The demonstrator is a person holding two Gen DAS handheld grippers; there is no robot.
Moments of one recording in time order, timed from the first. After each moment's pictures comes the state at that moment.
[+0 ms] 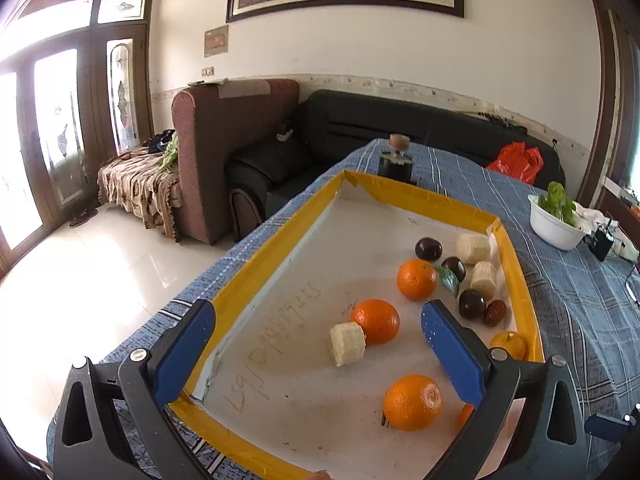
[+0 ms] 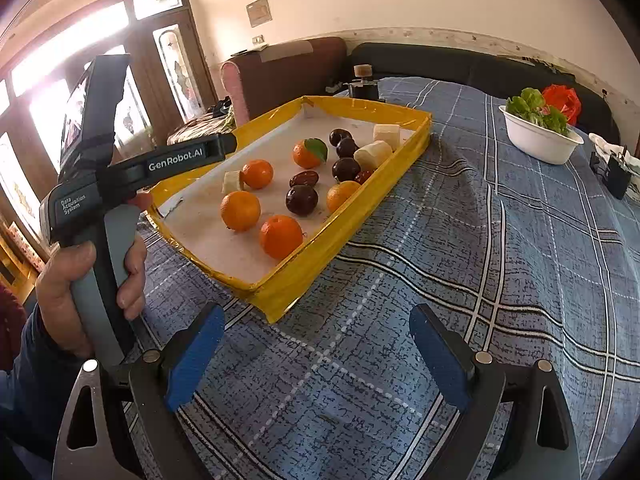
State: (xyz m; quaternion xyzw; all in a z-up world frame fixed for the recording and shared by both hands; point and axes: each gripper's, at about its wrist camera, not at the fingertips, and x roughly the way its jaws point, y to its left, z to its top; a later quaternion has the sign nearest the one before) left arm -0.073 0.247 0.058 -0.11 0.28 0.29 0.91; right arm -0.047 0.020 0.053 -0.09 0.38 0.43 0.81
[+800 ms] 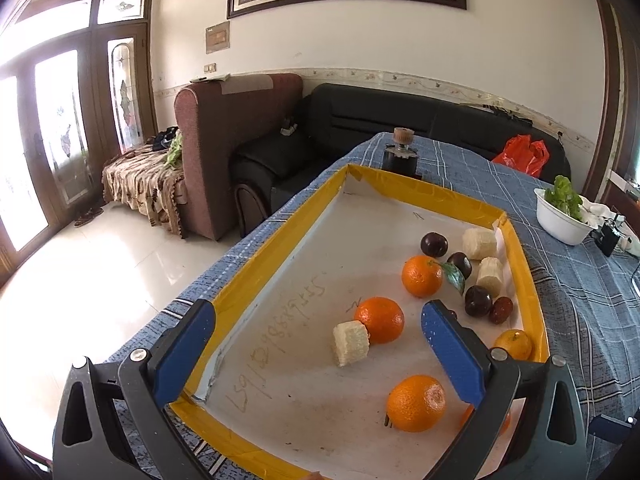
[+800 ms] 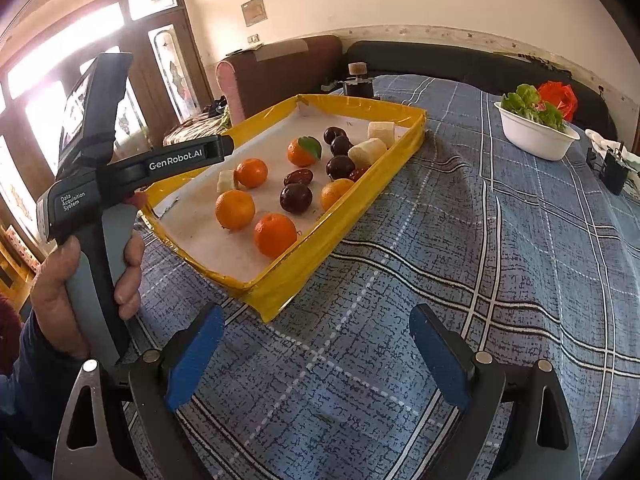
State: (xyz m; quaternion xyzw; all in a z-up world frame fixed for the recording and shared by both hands) left arm -0.071 0.246 0.061 -0.10 0.29 0.30 0.90; right arm -0.046 0.020 0.052 -0.09 0.39 0.42 0.81
